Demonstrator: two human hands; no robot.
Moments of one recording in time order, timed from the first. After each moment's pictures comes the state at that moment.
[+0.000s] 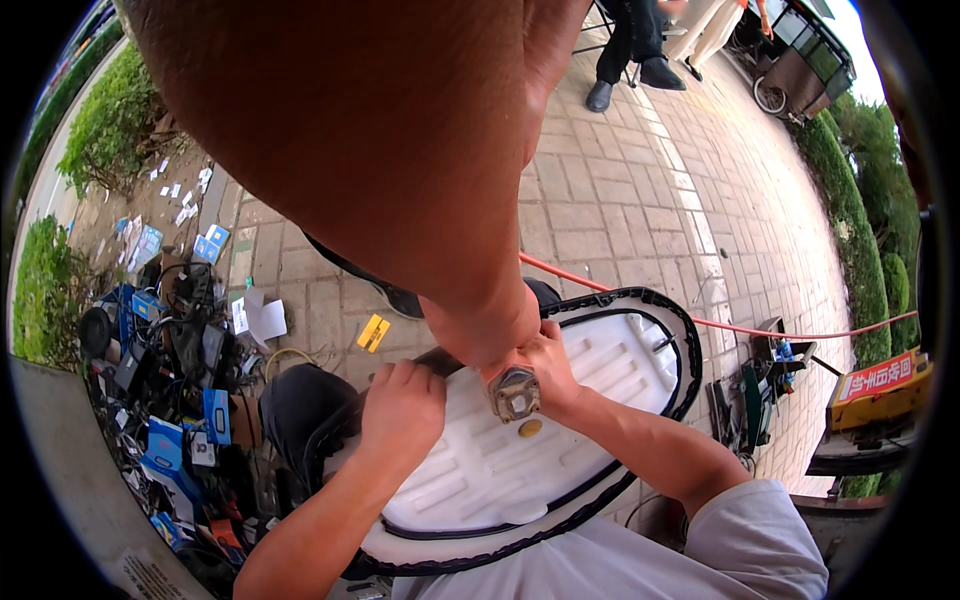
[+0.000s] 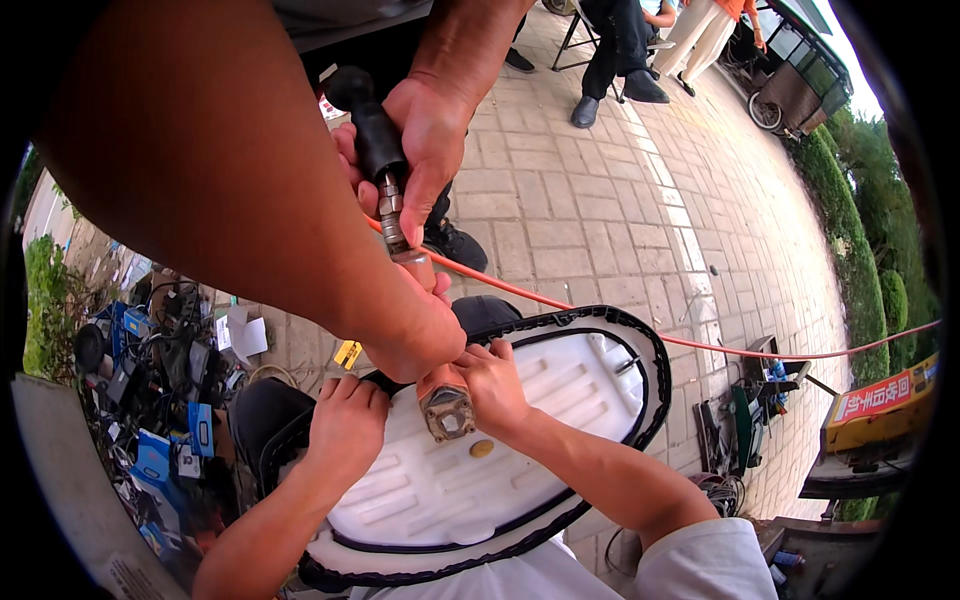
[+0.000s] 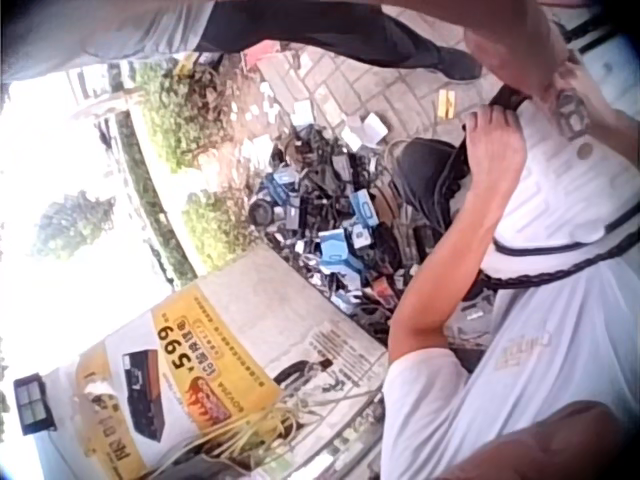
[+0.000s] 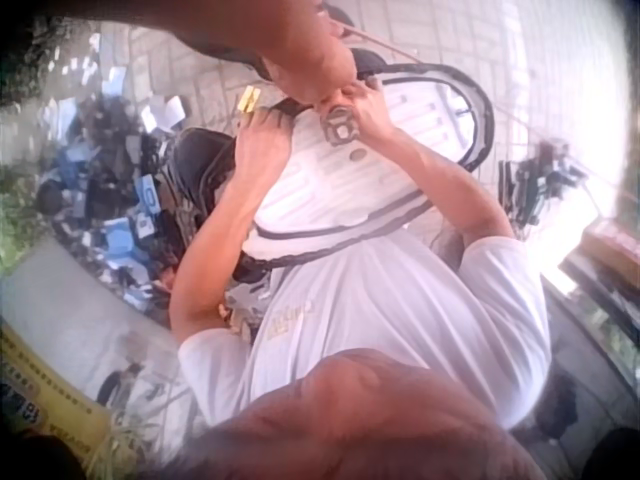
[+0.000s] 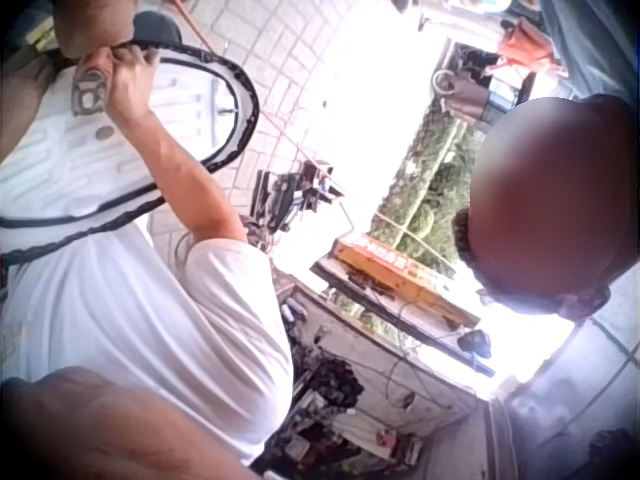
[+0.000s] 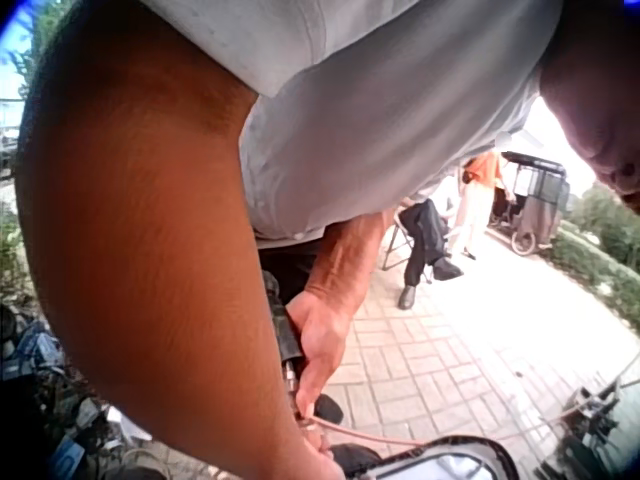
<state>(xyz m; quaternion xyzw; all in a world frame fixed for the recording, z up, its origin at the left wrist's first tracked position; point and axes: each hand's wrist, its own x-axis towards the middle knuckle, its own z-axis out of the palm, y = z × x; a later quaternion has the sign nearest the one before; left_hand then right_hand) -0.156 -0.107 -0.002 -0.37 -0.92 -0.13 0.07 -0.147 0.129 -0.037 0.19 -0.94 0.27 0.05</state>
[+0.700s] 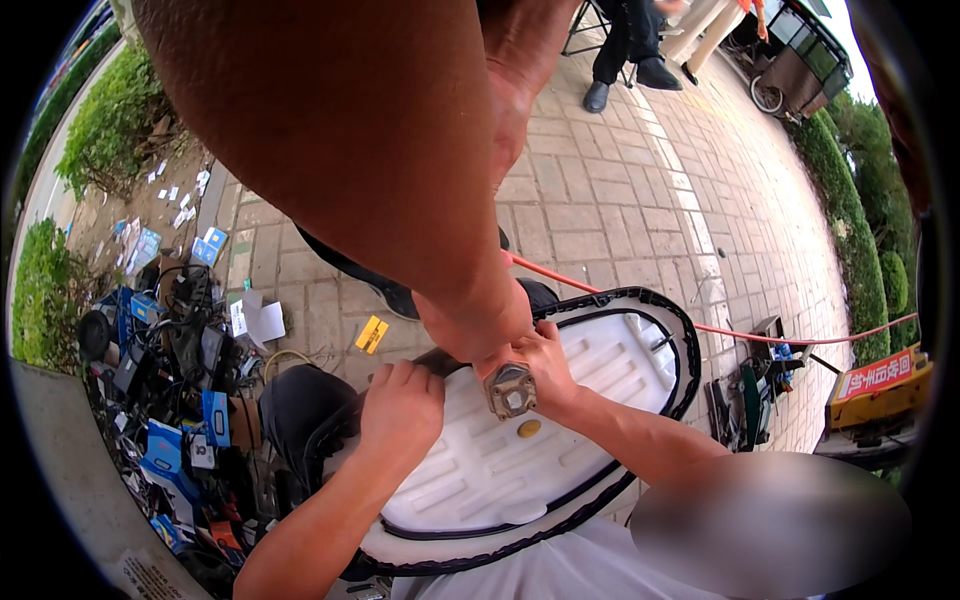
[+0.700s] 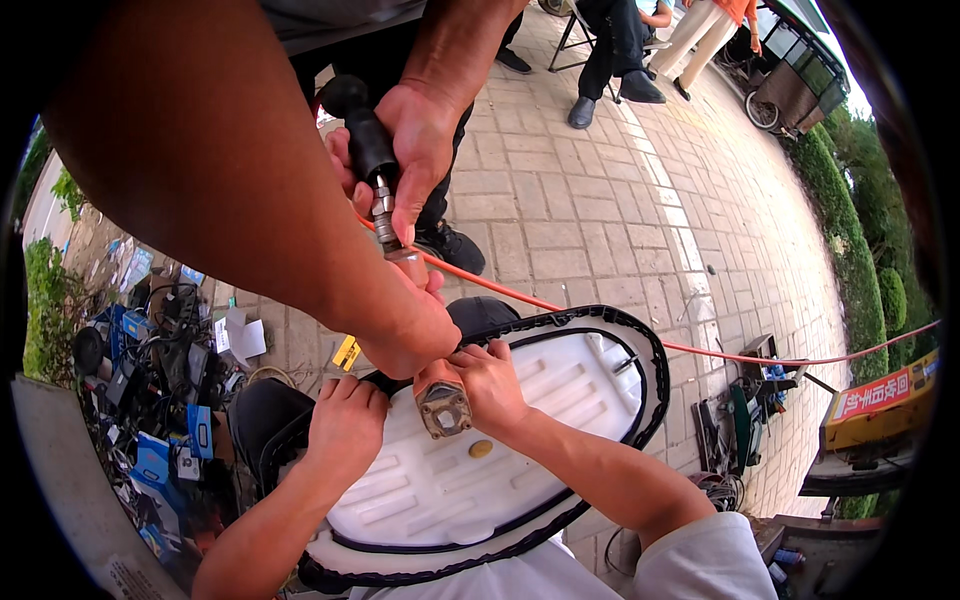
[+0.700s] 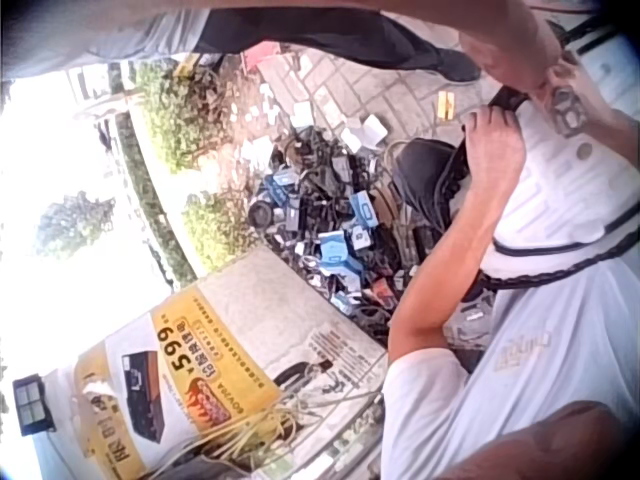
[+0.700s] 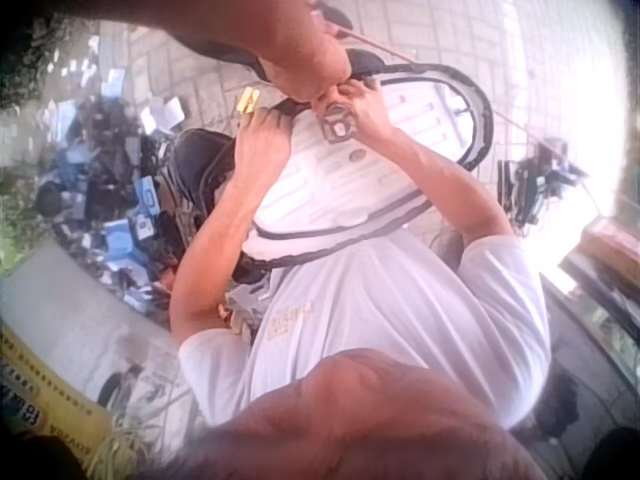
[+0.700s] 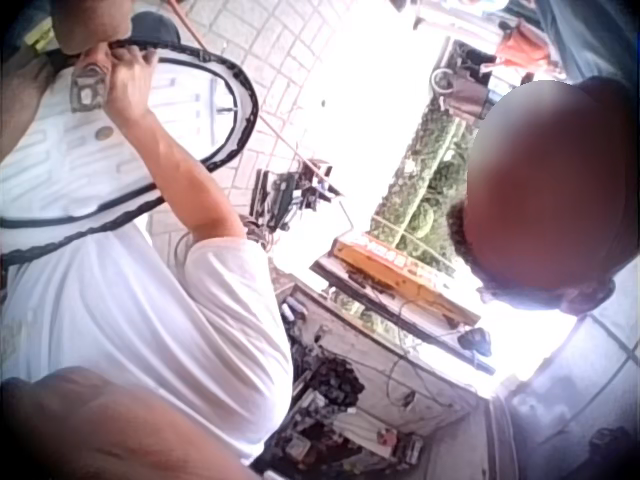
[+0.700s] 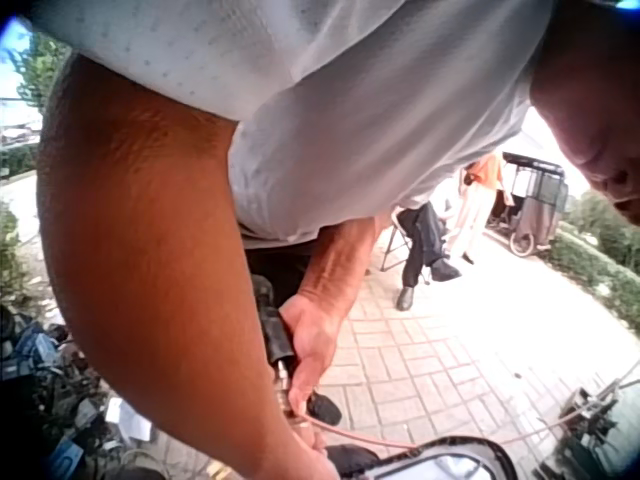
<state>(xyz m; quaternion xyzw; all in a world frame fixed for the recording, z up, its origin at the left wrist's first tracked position) -0.156 -0.108 -0.003 -0.37 -0.92 -0.13 0.05 -0.147 0.128 -0.033 0.19 -0.95 0.25 0.05</state>
